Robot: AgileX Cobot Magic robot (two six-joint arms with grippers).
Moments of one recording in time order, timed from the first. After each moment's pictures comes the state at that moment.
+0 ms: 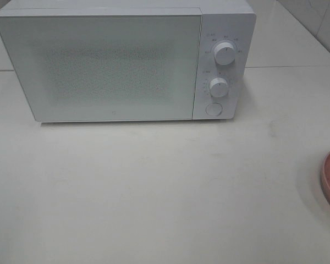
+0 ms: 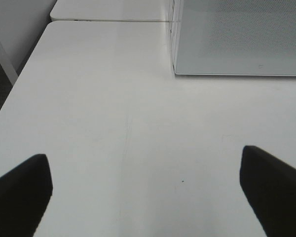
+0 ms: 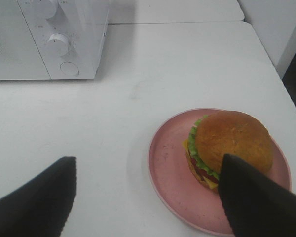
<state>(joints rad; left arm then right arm) 0.05 0.00 -0.50 -0.05 1.05 0.03 0.08 0.09 -0.54 -0.08 0.96 0.11</state>
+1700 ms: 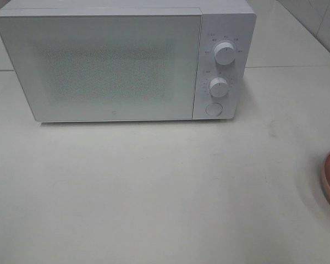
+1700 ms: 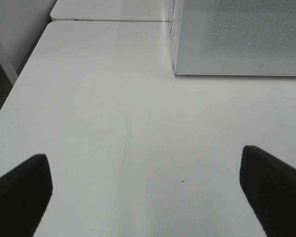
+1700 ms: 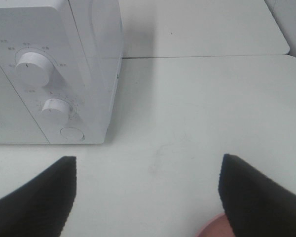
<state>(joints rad) 0.05 0.00 -0.50 -0.05 1.05 0.03 0.08 0.87 -0.54 -0.07 0.16 0.14</state>
